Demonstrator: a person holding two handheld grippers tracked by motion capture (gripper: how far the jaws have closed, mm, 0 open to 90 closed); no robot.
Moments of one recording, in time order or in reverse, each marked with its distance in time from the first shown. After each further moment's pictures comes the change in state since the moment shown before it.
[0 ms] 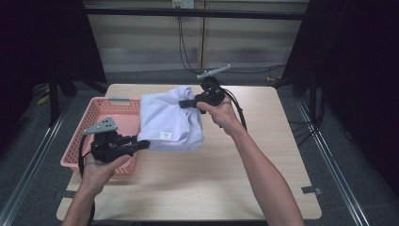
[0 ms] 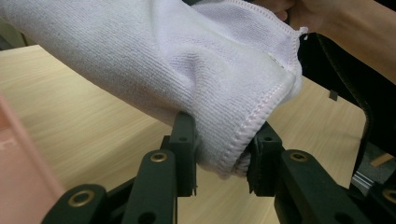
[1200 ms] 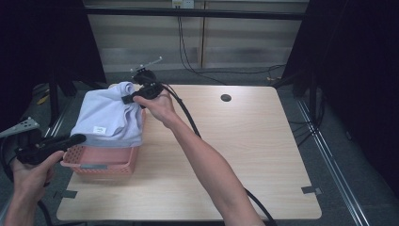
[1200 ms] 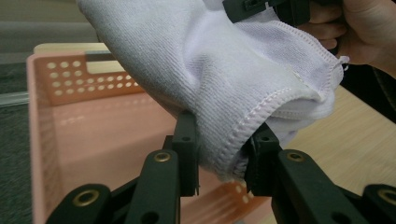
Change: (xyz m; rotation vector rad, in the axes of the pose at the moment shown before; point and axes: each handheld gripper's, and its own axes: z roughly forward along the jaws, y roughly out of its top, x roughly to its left) left arm 0.082 -0.036 -0.122 -0.080 0.243 -0.162; right arm 0.073 0.073 0.138 0.038 0.025 -0.004
